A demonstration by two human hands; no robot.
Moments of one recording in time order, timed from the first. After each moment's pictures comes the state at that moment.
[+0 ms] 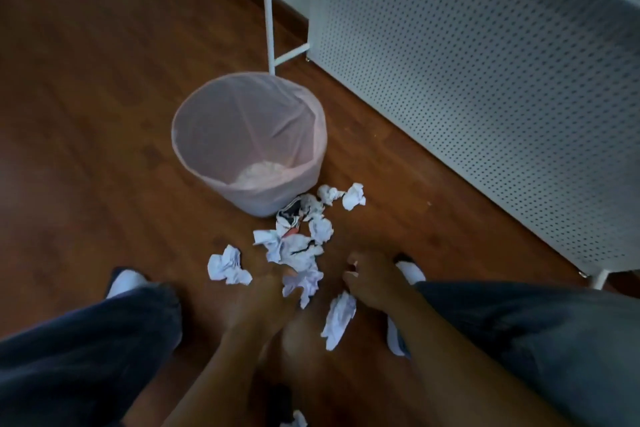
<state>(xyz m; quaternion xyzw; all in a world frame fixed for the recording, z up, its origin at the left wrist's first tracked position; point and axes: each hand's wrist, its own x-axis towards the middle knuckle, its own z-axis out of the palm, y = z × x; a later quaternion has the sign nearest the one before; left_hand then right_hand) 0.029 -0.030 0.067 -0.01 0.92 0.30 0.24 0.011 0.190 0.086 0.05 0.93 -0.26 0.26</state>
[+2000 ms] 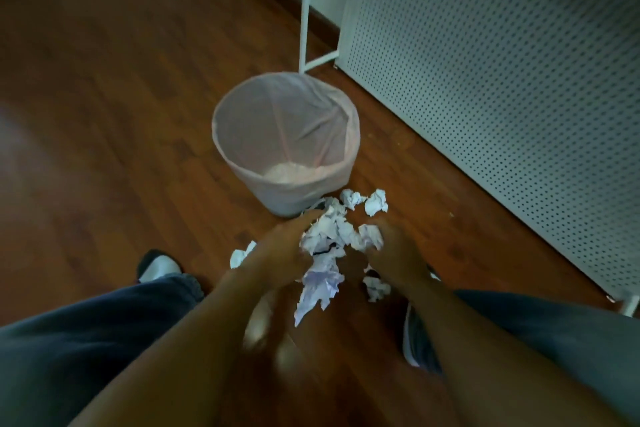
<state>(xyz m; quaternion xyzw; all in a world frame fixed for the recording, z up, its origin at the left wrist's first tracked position) -0.018 -0.059 0.137 0.11 0.90 0.38 0.18 -0.016 0.166 0.107 0.08 0.93 -0.33 0.13</state>
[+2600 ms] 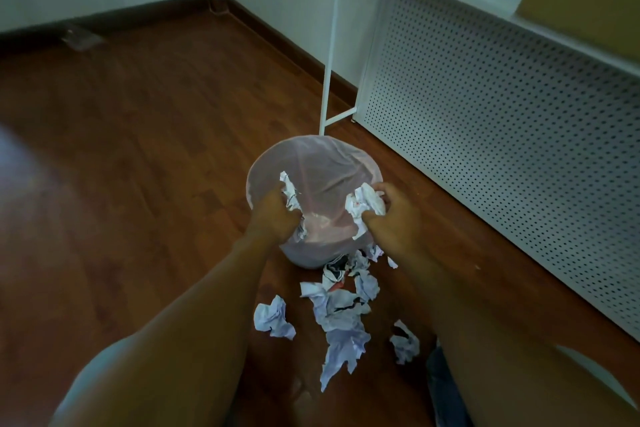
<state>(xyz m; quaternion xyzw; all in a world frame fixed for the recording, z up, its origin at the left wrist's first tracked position) -0.141 -0.107 0.195 -0.08 0.89 0.44 0.06 -0.124 0.098 0.194 0.08 0.88 -0.47 -0.03</state>
